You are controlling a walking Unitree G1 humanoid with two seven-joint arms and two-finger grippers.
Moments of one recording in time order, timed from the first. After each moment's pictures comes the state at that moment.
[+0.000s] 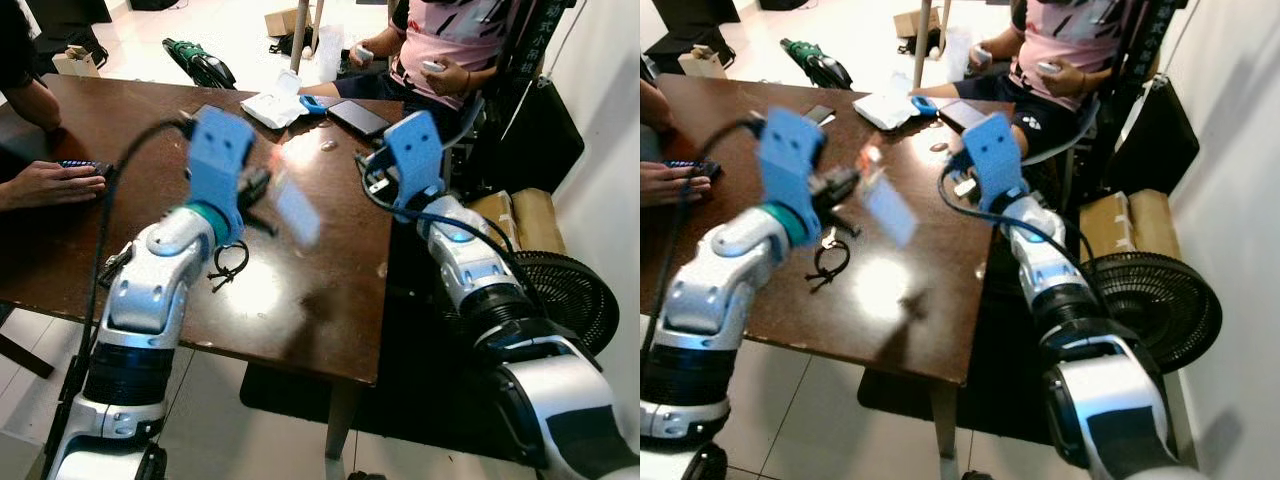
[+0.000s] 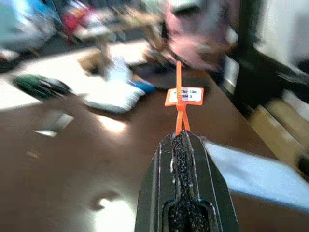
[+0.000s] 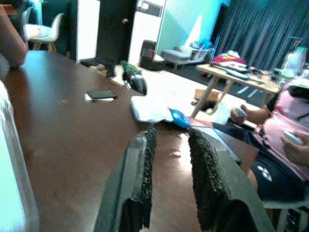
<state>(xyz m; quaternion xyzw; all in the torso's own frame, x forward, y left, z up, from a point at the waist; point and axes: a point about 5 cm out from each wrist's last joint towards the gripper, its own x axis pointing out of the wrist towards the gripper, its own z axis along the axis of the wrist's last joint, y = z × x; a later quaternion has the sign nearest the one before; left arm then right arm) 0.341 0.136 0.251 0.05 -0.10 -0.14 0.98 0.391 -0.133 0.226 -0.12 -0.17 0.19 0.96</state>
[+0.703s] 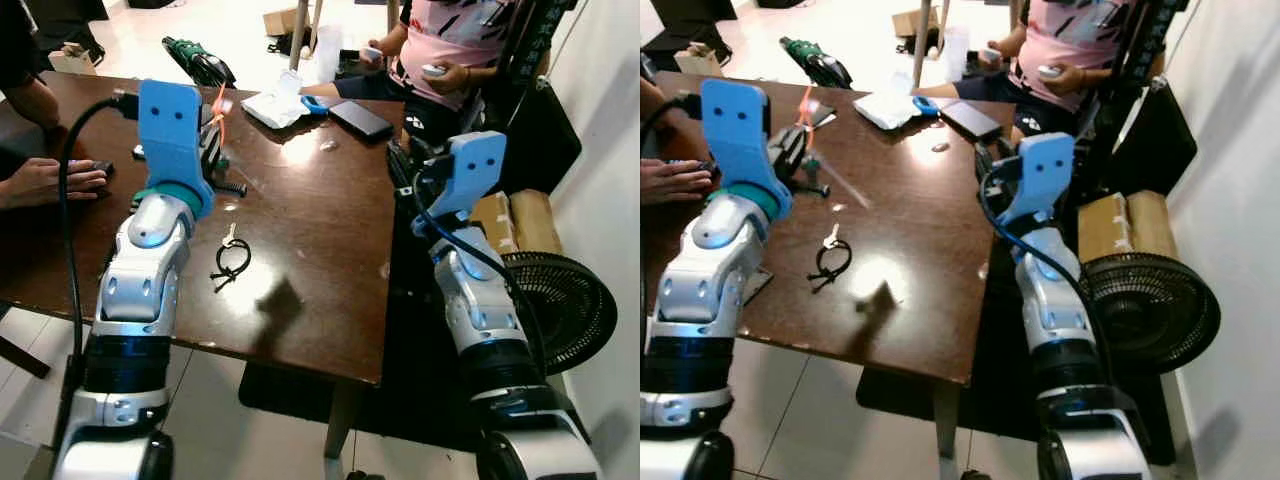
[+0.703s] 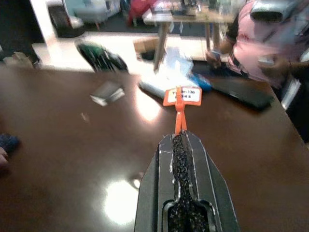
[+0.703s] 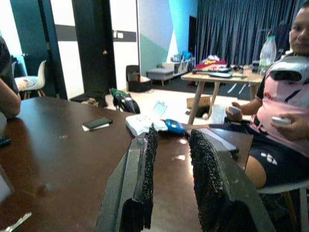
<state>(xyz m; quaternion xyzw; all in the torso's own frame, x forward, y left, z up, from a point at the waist) 0.348 0.147 0.236 -0.02 -0.05 -0.01 1.00 0.362 -0.142 0.212 0.00 -0.19 0.14 0.97</state>
